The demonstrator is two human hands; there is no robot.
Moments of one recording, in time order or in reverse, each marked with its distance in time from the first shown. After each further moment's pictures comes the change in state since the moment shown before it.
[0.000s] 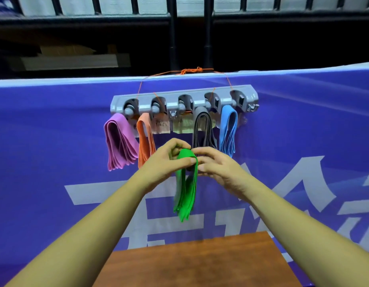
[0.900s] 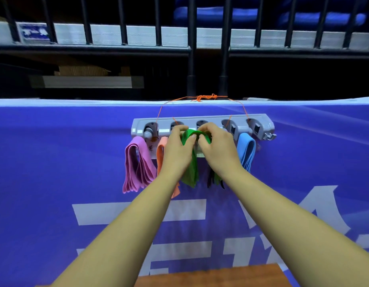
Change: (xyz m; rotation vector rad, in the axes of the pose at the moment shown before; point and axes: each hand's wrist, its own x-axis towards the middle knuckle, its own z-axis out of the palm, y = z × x) left_hand 0.067 0.030 -0.026 0.253 0.576 0.160; right_hand 0.096 -0.067 0.038 -0.875 0.587 -0.462
